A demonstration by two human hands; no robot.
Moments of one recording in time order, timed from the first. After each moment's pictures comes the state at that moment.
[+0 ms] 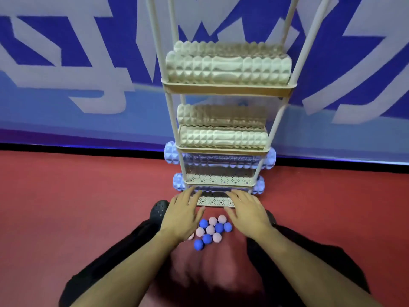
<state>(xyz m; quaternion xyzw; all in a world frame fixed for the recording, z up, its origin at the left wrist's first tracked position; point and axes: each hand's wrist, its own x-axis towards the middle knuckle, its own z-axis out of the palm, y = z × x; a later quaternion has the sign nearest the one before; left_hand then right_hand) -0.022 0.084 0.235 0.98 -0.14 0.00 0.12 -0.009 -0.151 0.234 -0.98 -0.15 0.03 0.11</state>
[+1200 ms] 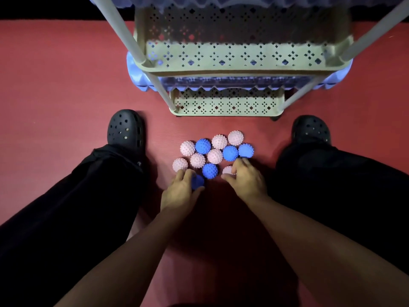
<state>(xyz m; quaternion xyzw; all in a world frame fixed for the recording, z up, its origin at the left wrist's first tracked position) -0.025 0.084 -0.134 0.93 0.05 -0.29 0.21 0.008 -0.122 -0.141 -0.93 0.07 0.27 0.22</state>
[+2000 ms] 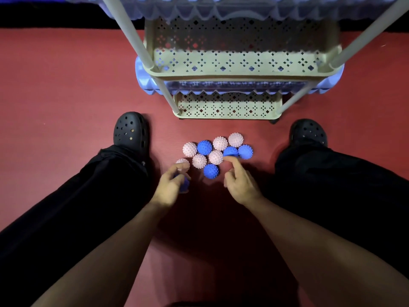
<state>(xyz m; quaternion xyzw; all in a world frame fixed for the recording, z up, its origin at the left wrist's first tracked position) -0.008 0.111 -0.112 0.72 0.26 -0.27 0.59 0.000 -0.110 -0.118 -0.85 0.13 0.28 0.42</state>
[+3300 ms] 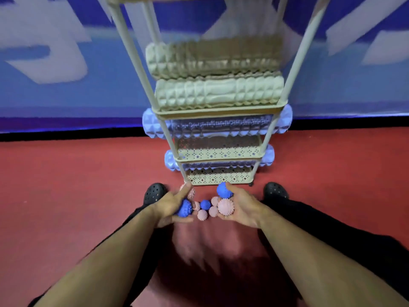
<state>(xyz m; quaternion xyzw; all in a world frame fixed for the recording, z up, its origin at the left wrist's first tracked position) 0.034 0.110 0.132 0.65 0.22 -0.36 0.63 0.022 -0.124 0.140 -0.46 0.28 0.37 0.75</state>
